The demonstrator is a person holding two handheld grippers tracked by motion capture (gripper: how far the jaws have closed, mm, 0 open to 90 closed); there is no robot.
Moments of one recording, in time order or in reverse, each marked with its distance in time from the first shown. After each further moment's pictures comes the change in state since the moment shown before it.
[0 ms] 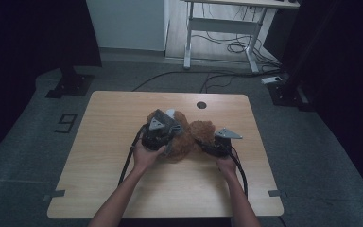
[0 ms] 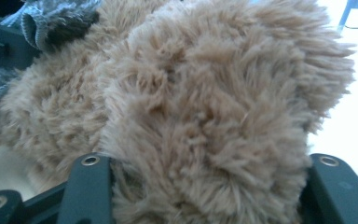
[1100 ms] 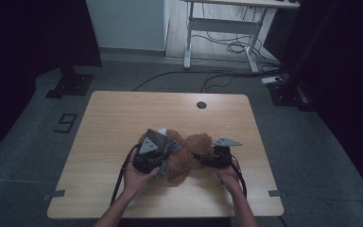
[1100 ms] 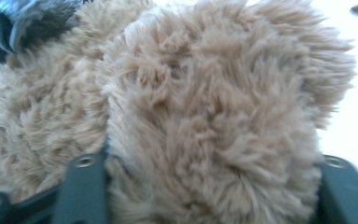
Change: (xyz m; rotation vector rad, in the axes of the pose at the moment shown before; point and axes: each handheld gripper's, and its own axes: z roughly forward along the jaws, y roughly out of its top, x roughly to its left) left arm -0.031 -0.035 -0.054 -0.011 -0.032 0.044; right arm 0.031 -0.006 -0.026 0.129 0.088 0.020
